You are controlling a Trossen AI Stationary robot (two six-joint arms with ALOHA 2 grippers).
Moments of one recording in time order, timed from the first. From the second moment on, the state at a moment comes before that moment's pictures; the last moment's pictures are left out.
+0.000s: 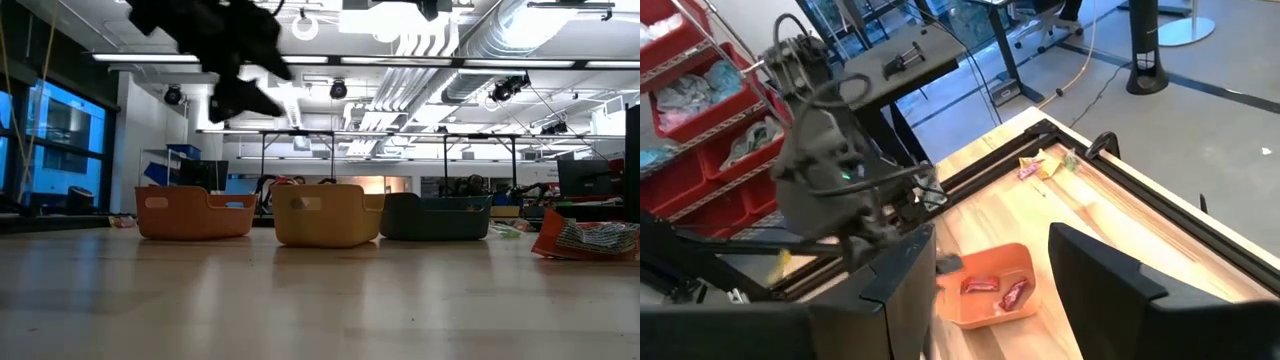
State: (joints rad) left arm 0.00 1.41 0.90 -0.17 0.15 -0.62; right arm -0.26 1.25 1.39 -0.44 -0.04 0.40
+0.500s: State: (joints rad) left arm -0.71 1.21 0.75 -0.72 -0.01 -1.68; right arm -0.26 1.25 1.39 -0.46 -0.04 0.34
